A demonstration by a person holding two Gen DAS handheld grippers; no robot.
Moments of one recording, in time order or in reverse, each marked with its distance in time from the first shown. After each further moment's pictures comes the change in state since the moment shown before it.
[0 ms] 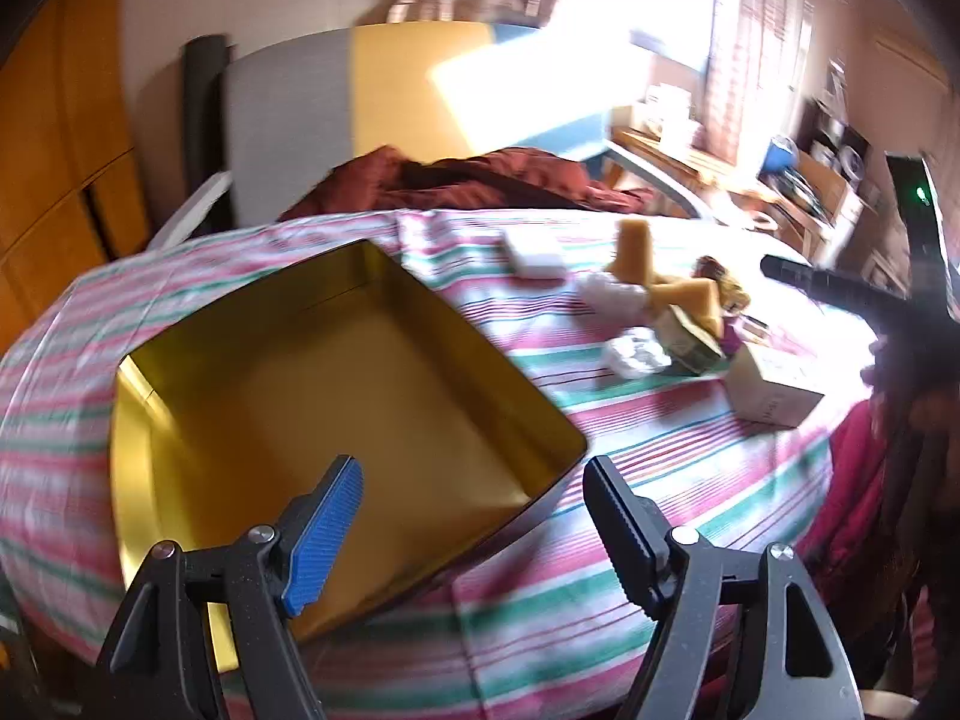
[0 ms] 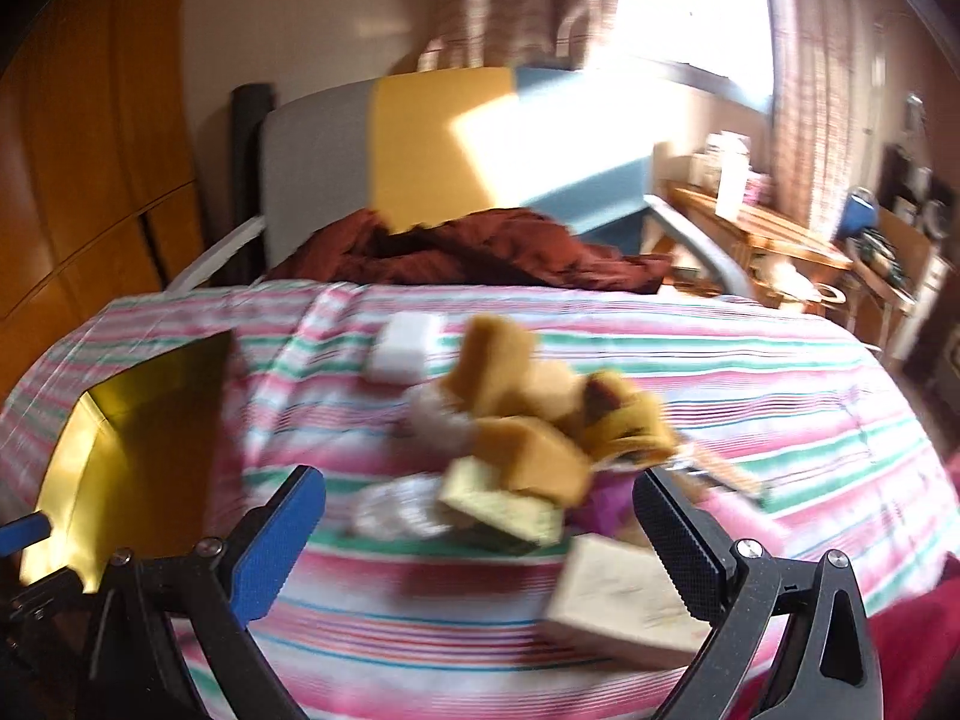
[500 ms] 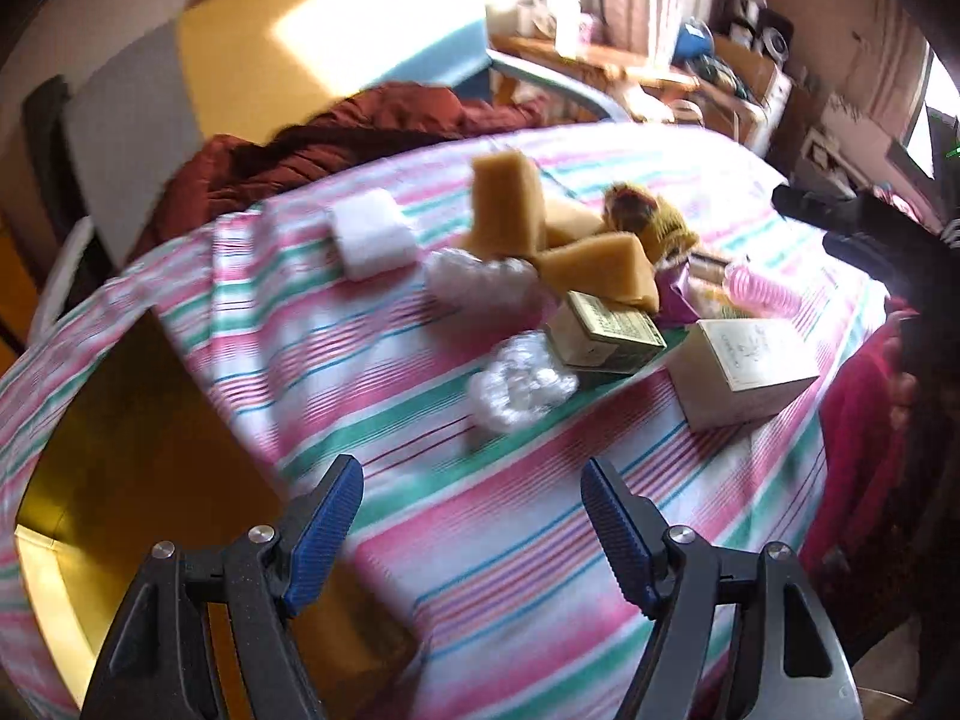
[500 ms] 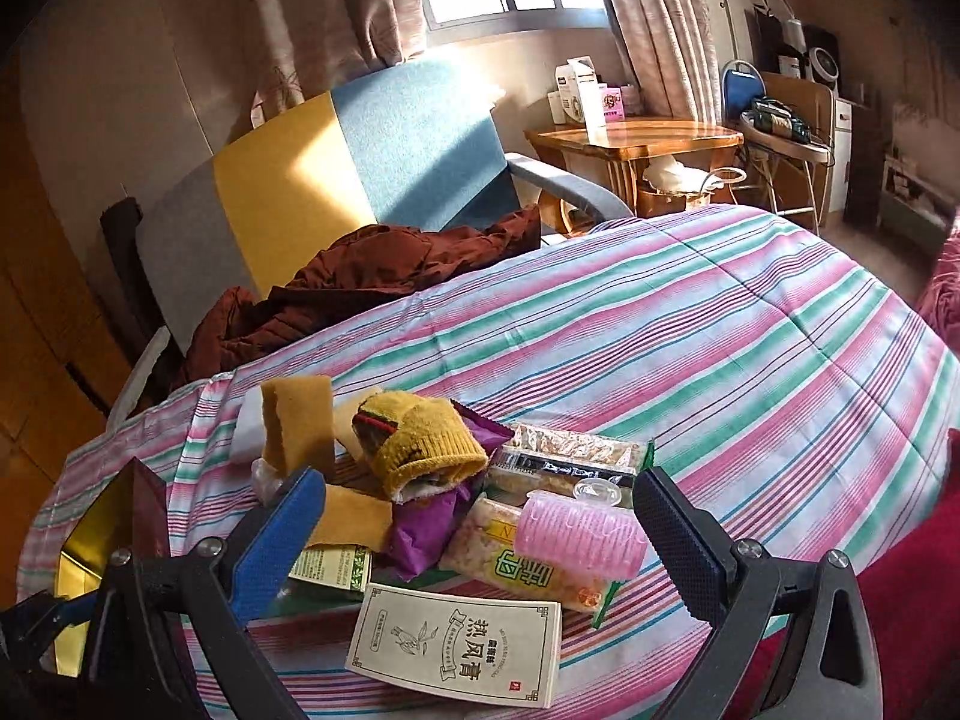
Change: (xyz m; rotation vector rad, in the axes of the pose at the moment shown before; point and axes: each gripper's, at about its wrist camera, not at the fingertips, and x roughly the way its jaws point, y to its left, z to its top) left arm 0.108 -0.092 0.064 0.238 0.206 -0.123; right arm 0.021 -0.123 -0.002 0.356 0.024 -0.046
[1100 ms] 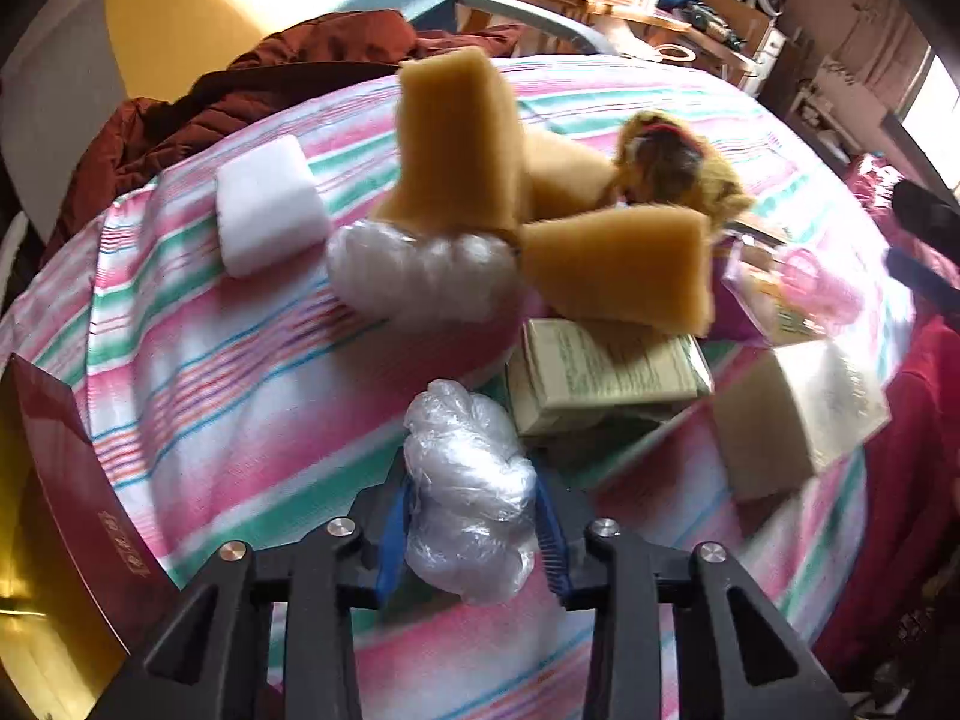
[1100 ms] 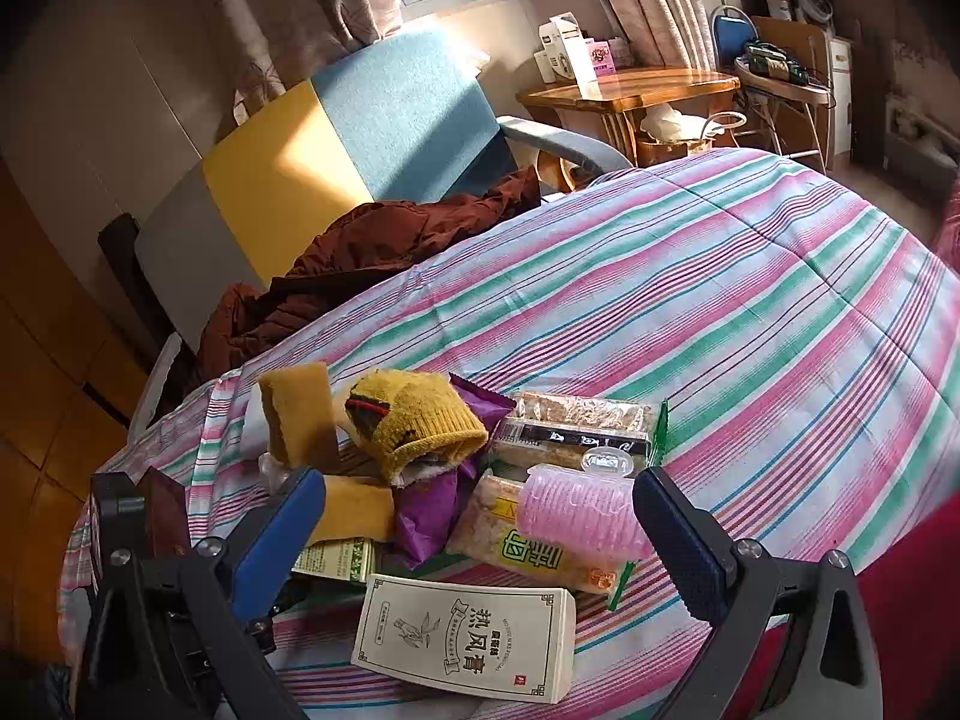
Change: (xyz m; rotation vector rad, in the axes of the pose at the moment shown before) left arm 0.076 -0.007 0.024 0.021 0.121 -0.076; right arm 0.011 -0.018 -0.002 0.090 0.081 0.052
